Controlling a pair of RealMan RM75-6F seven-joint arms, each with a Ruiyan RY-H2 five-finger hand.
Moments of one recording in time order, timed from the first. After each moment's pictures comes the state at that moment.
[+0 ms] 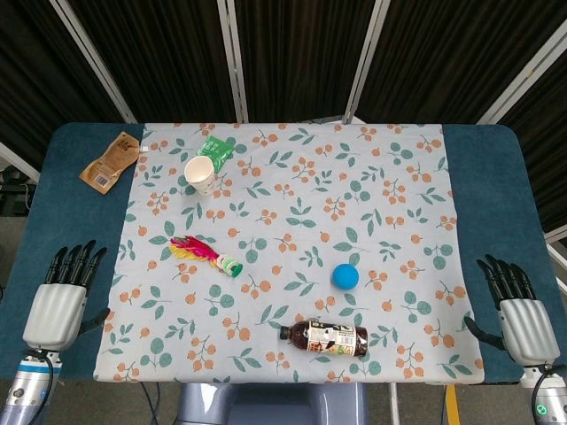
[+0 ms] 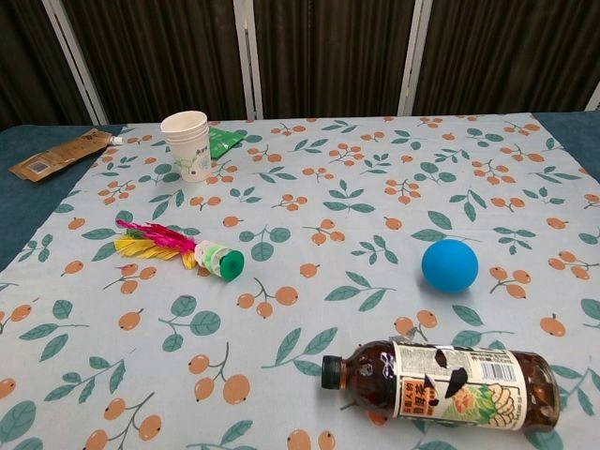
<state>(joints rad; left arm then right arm) -0.15 -1.20 0.01 -1.91 1.50 1.51 0.51 0.07 -1.12 0.03 -1.62 -1.57 1.50 0.05</state>
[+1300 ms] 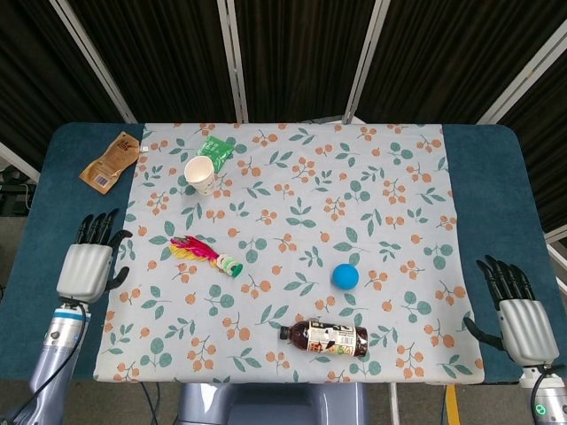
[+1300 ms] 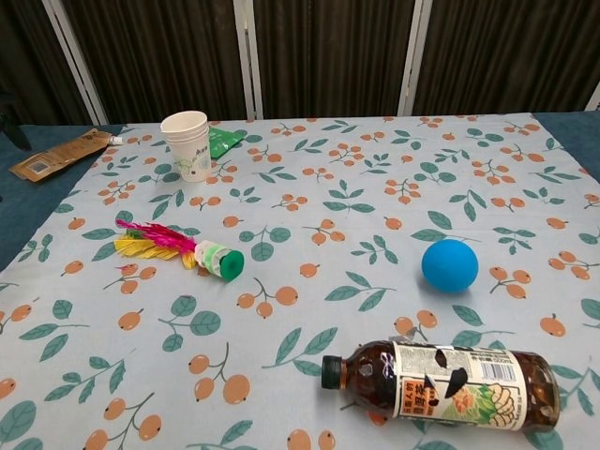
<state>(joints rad) -0.34 -1.34 -0.18 -1.71 1.25 1.28 0.53 0.07 -1.11 0.03 -1.63 -1.56 1.49 0.05</state>
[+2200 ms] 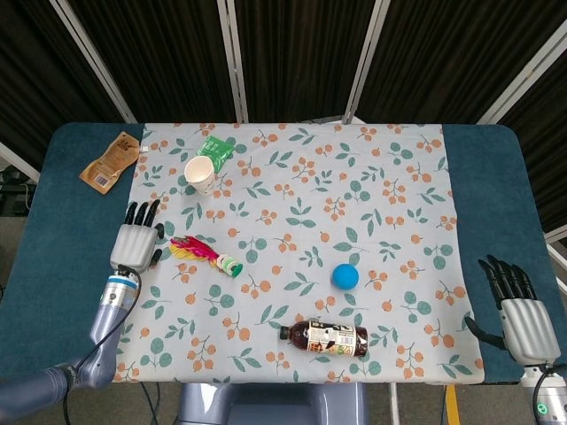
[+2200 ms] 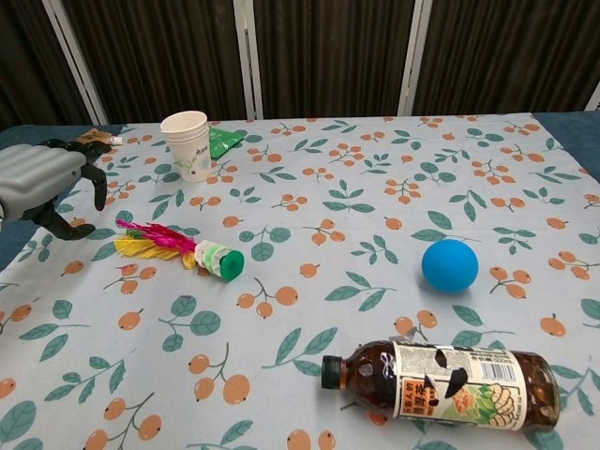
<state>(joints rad) -0.56 -1.64 -0.20 -1.26 1.11 1.10 0.60 0.07 -1.11 0.03 -1.64 -1.55 1.48 0.06</state>
